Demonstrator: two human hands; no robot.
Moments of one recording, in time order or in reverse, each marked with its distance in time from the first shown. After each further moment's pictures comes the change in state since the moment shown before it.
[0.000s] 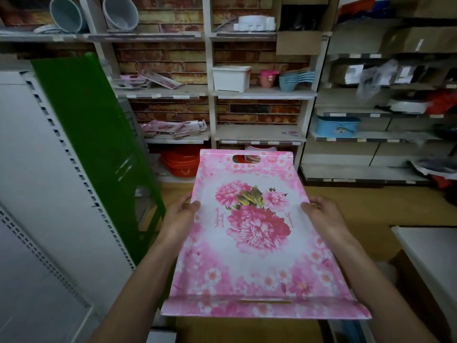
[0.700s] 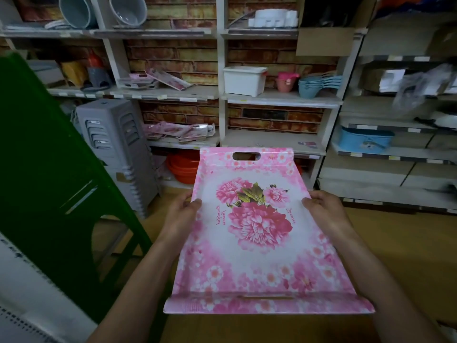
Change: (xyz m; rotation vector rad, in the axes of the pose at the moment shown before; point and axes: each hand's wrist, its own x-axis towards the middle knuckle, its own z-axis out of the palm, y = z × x) left_hand 0.190 0.029 0.114 0.012 0.103 0.003; right_hand 0.238 -0.031 -0.005 -0.020 -0.116 -0.097
